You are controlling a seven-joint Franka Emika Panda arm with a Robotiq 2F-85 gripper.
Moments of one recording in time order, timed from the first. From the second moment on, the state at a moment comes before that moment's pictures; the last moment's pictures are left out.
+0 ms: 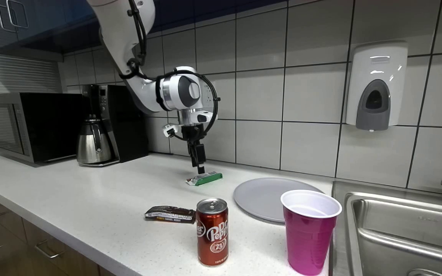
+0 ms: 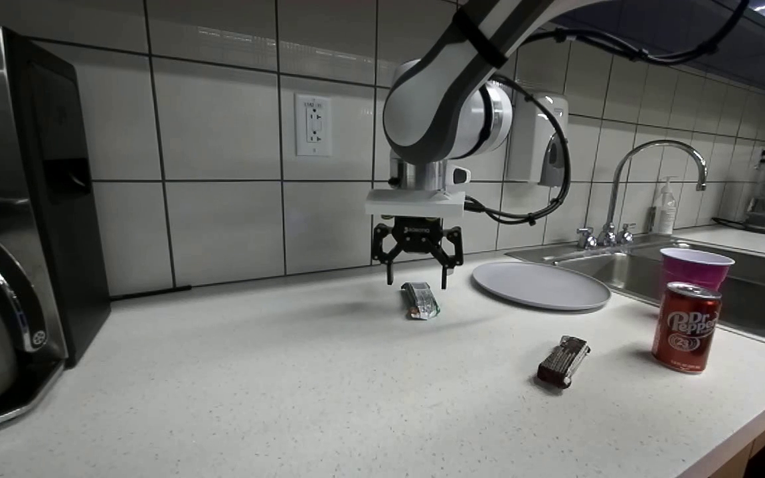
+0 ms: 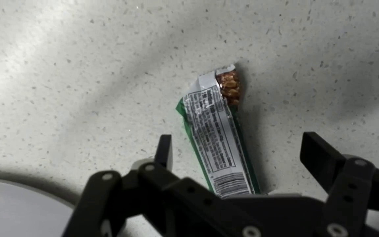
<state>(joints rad) 0.21 0.58 0.00 -1.74 -0.13 2.36 0.92</state>
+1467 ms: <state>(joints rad) 0.18 0.59 -0.02 -1.76 -0.05 2.37 0.81</state>
